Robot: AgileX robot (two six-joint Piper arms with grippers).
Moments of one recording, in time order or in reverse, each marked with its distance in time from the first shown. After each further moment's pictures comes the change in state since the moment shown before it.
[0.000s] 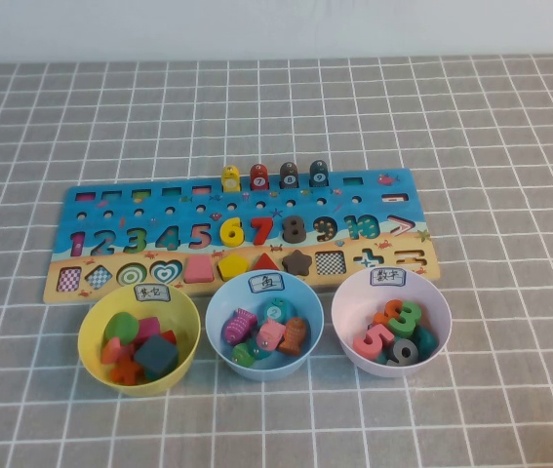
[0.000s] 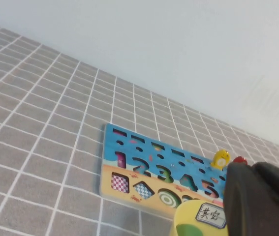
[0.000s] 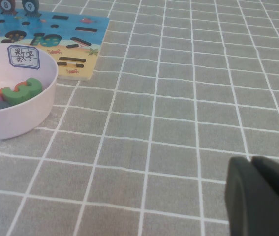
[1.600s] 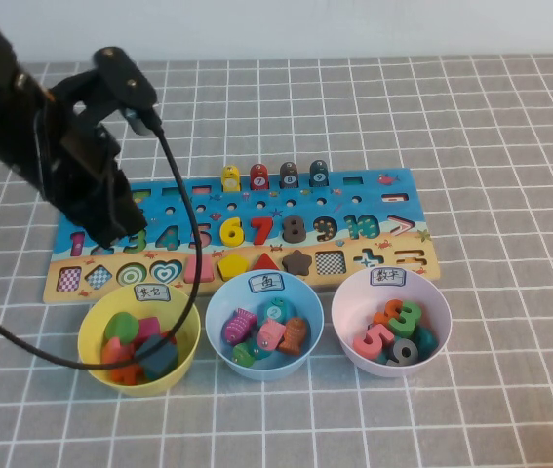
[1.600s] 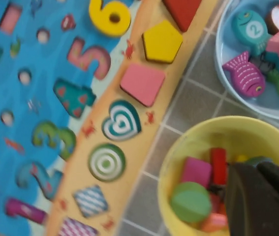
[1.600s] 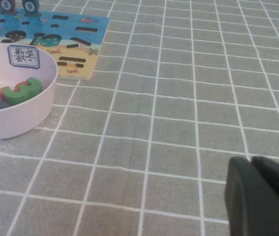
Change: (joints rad) right arm 0.000 0.000 0.000 0.000 0.000 0.000; left arm -0.187 1.642 -1.483 0.102 1.090 0.982
